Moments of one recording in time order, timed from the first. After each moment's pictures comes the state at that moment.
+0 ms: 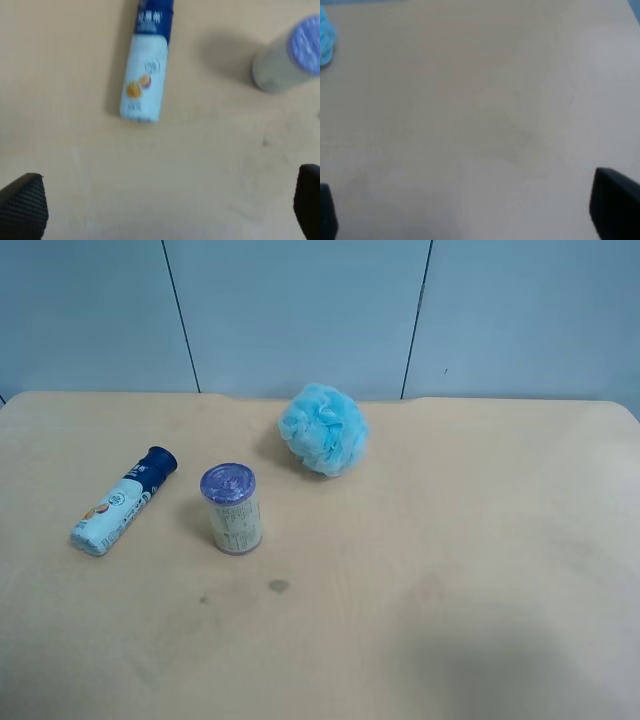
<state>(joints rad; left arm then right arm) -0.05 0.88 -0.98 -0.08 1.11 0.12 0.11 0.00 -0.50 -0.08 1.07 0.08</state>
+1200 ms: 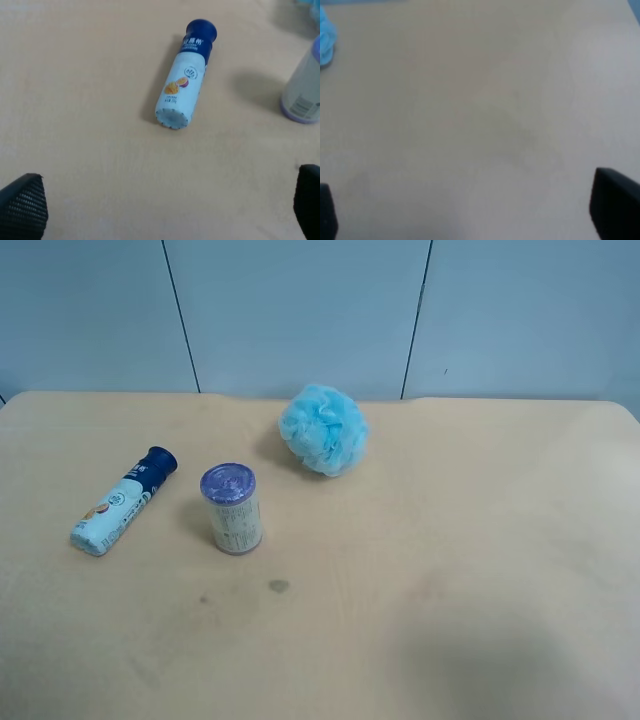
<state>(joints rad) -0.05 -0.01 -0.51 0.03 1.06 -0.03 0.11 0.00 -0.50 -0.08 1.07 0.08</state>
